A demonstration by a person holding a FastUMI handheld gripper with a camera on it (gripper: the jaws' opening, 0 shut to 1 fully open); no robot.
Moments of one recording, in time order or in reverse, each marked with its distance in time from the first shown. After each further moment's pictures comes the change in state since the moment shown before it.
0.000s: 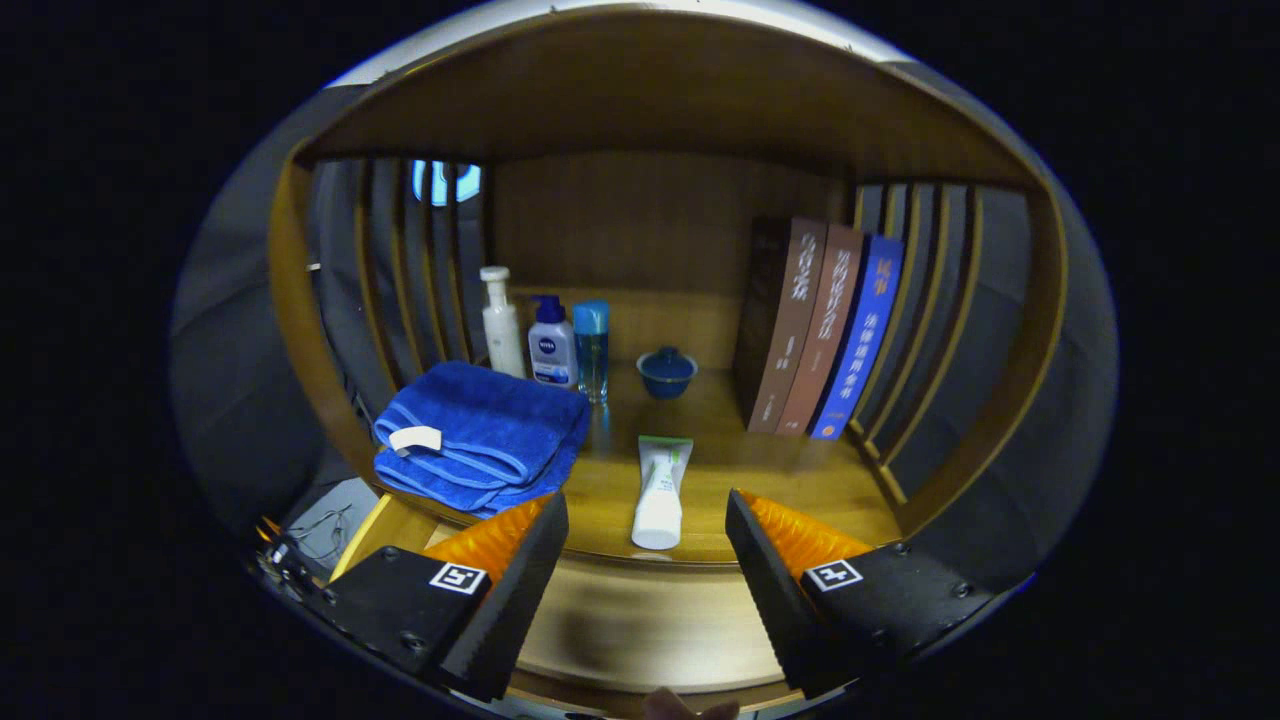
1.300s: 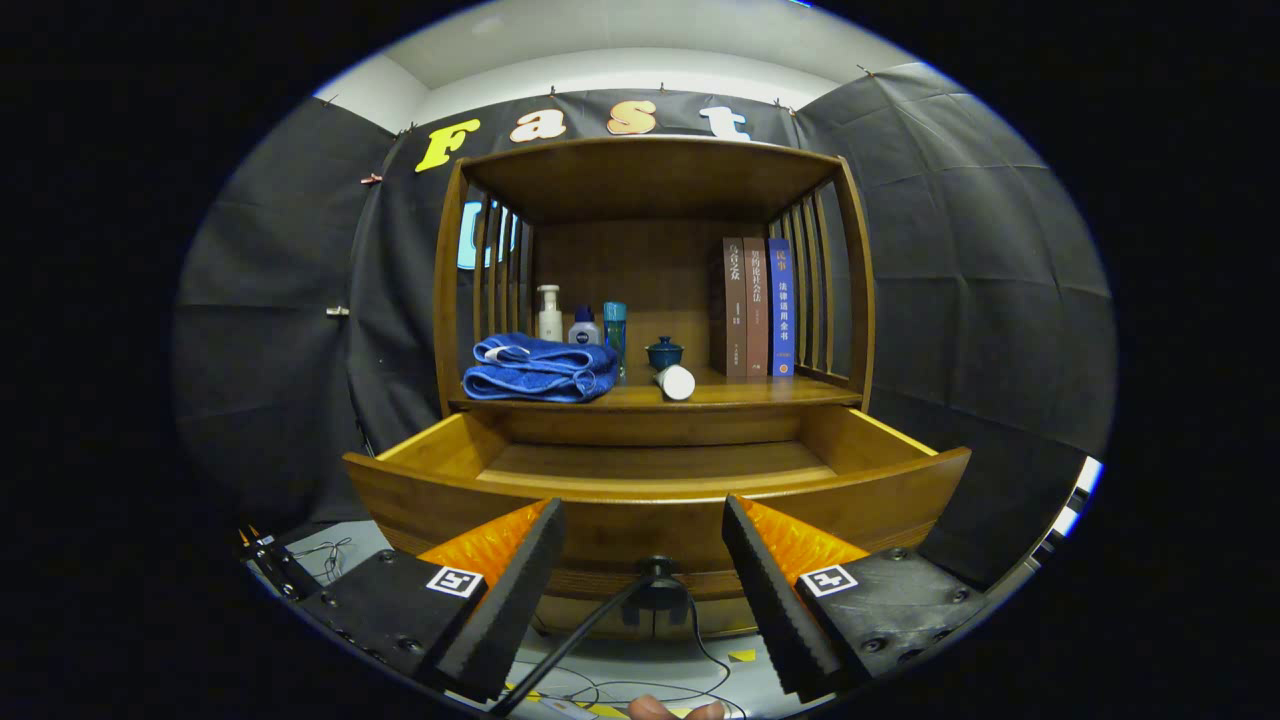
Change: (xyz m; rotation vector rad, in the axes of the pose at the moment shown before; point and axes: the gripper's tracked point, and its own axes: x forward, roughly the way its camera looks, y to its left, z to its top) arm -0.128 0.049 -0.189 0.114 -0.247 -0.036
